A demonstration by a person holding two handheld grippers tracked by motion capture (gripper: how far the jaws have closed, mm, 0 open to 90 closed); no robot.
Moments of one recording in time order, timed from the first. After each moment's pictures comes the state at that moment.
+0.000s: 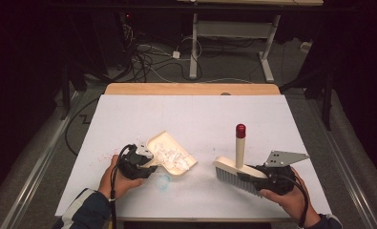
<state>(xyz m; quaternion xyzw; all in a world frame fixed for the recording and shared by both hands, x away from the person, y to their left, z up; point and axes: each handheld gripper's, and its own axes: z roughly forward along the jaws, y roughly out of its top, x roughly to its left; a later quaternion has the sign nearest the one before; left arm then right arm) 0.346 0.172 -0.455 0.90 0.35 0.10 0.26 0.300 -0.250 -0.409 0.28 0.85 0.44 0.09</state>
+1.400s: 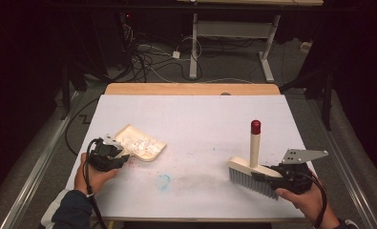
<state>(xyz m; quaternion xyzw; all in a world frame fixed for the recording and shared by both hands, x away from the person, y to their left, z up) 0.354 0.252 -0.450 0.83 0.47 0.15 0.26 0.298 -0.282 -0.397 0.32 0.84 0.42 0.08</state>
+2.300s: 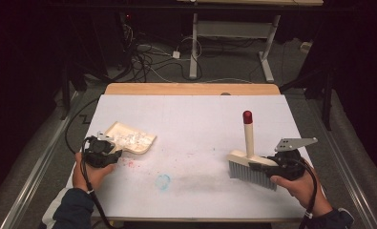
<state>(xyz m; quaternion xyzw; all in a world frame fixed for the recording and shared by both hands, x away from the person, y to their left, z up) 0.363 0.262 -0.455 0.80 0.52 0.17 0.25 0.335 -0.280 -0.403 0.33 0.85 0.40 0.08</state>
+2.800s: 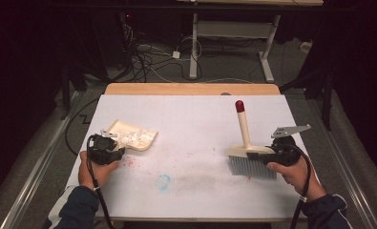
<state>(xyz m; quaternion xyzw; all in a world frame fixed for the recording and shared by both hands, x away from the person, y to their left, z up) 0.374 0.252 -0.458 0.78 0.55 0.17 0.25 0.374 -0.281 -0.408 0.35 0.84 0.40 0.05</state>
